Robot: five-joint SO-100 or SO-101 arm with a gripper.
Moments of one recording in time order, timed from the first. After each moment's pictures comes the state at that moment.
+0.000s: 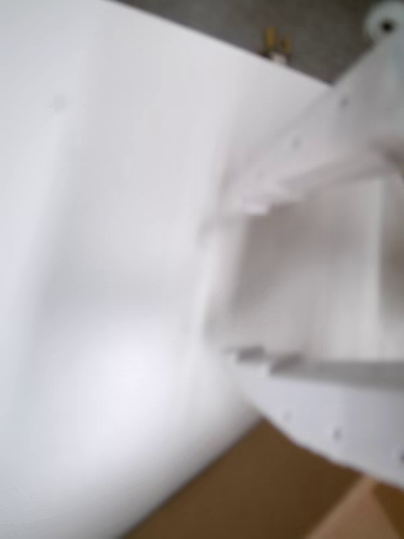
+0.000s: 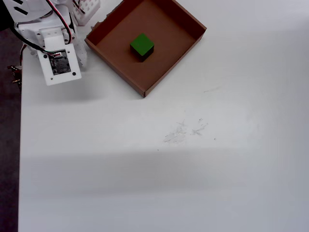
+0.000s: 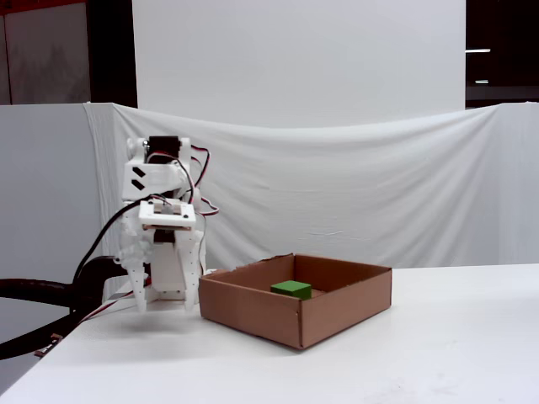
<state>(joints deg) -8.6 181.8 170.6 71.2 -69.3</state>
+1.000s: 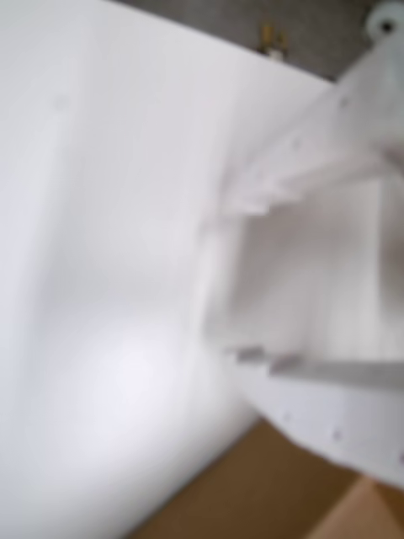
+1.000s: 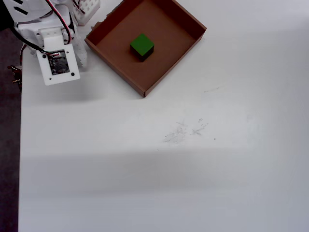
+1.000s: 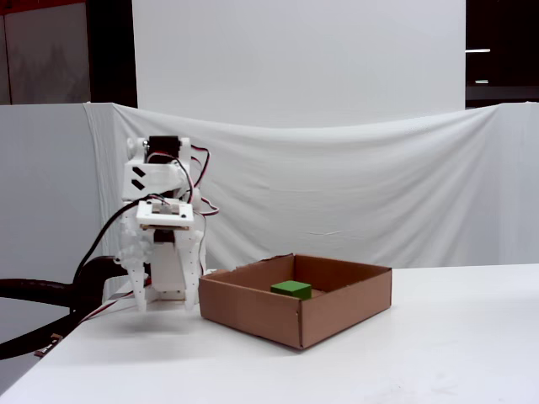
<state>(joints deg) -8.6 181.8 170.6 71.2 -67.9</state>
